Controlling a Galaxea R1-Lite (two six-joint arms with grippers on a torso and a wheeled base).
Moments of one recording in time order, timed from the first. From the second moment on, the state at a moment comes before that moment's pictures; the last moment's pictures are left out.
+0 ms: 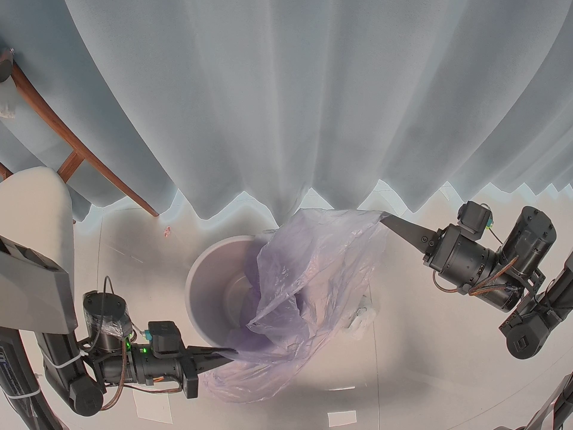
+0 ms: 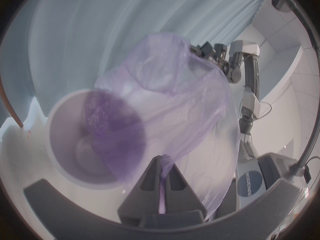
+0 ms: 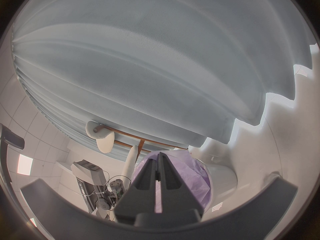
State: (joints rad) left arm -0.38 2.05 -0.06 -1.55 -0.67 0.15; right arm 0.46 1.83 -0.43 -1.55 0.49 0.75
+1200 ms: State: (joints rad) left arm -0.39 1.65 -0.37 -1.55 -0.55 -0.70; right arm 0.56 1.87 -0.39 -1.55 0.48 0.74
